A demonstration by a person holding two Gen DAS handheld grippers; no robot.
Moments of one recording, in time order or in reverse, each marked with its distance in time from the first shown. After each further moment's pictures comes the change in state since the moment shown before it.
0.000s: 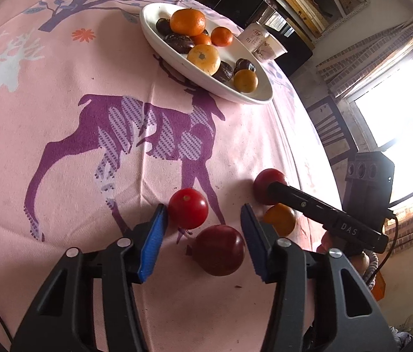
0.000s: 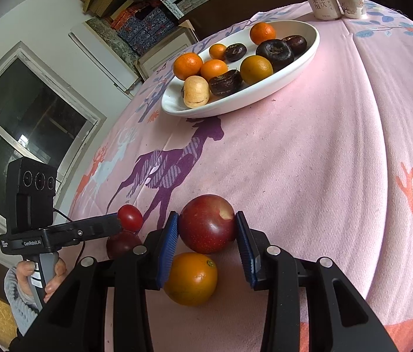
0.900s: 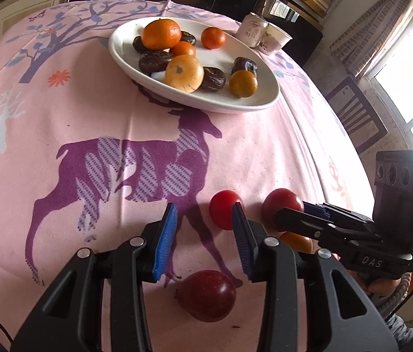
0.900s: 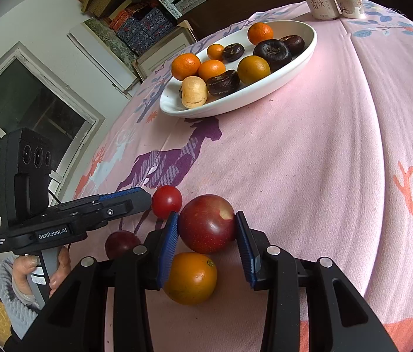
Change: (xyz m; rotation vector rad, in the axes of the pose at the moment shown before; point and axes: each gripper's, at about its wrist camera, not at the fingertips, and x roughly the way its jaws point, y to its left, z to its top) left arm 0.023 -0.043 0.023 0.149 -0.010 0.177; right arm -0.002 0.000 -0.001 0.004 -0.001 -0.009
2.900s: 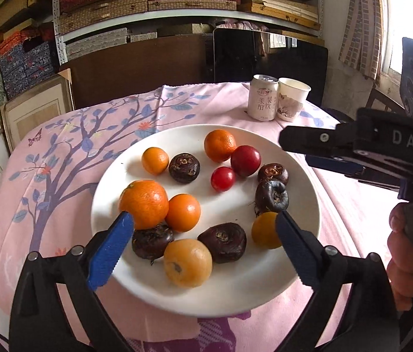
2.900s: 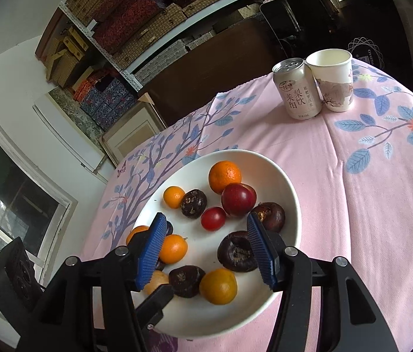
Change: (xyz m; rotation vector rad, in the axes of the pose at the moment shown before) left arm 0.029 -0.042 0.119 0.233 -0.320 0.284; right arm -0.001 -0.035 0.175 0.150 -0.298 -0.124
